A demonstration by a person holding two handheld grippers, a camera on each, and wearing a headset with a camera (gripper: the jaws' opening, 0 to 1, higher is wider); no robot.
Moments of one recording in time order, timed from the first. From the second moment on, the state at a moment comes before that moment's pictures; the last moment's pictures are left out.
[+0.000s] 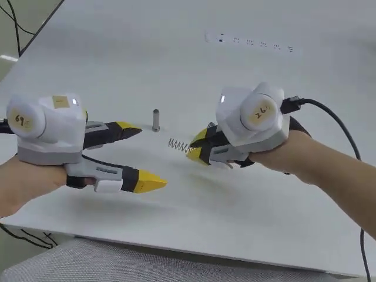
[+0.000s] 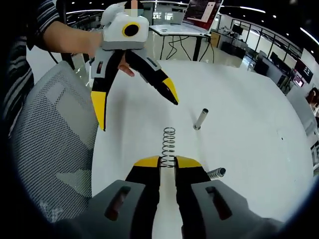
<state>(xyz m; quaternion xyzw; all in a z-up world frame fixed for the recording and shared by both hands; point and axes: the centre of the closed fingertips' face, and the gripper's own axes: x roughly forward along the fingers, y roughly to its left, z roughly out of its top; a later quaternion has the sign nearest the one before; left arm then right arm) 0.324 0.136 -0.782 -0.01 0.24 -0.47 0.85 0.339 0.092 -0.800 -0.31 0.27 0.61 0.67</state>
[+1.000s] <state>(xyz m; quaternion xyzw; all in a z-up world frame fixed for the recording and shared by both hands) 0.318 0.086 -0.777 -0.01 0.21 -0.56 0.80 0.311 0.076 -0.785 -0.38 0.18 0.67 0.62</state>
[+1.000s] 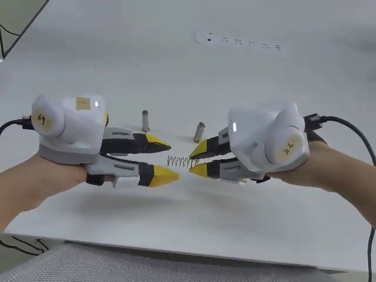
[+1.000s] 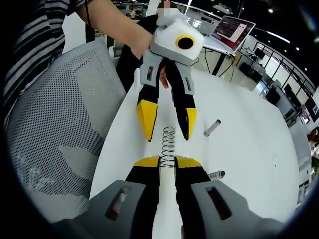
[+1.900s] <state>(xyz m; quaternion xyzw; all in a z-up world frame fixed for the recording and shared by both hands) 0.316 0.068 -0.769 -0.02 0.19 -0.59 0.78 0.310 0.069 -0.778 -0.36 0.18 0.67 0.62</state>
